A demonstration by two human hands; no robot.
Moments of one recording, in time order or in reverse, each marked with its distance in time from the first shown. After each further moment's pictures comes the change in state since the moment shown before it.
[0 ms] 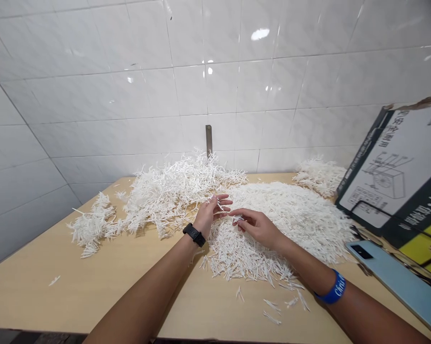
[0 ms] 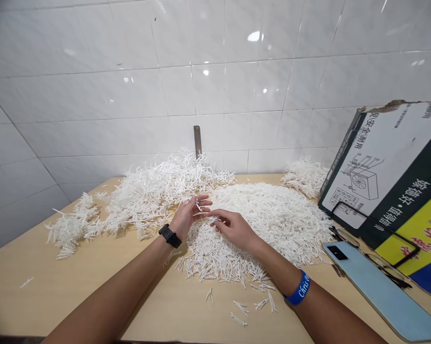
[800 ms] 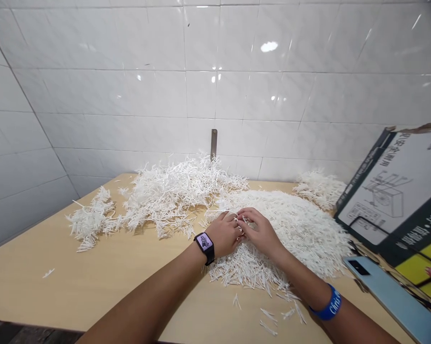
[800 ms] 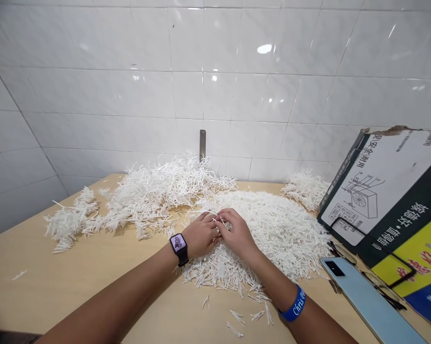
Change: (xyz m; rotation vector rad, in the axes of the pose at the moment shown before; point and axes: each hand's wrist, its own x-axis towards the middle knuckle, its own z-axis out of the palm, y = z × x) left_hand -0.014 -0.019 0.014 1.422 -0.457 0.694; right_hand 0.004 -0.007 0.006 -0.291 0.286 -0.105
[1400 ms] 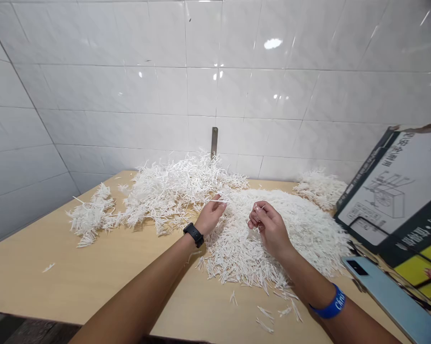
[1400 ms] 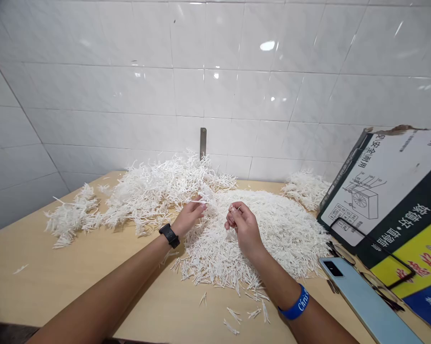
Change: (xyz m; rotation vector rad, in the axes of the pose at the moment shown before) left_hand 0.004 -0.029 -0.005 -0.950 0.437 -0.689; right_hand -0.002 -0.010 -0.012 0.728 0.154 0.228
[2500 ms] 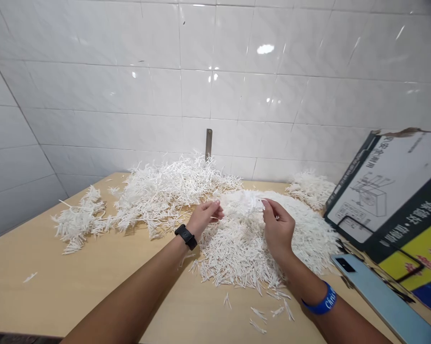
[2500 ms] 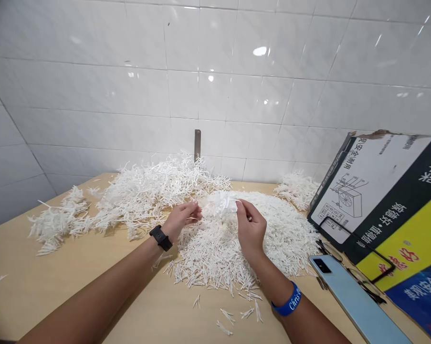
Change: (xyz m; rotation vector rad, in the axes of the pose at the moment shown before) left_hand -0.008 0.027 -0.003 -0.353 -0.058 -0.217; right_hand 0.000 -0.009 -0.008 -0.396 0.520 -0.285
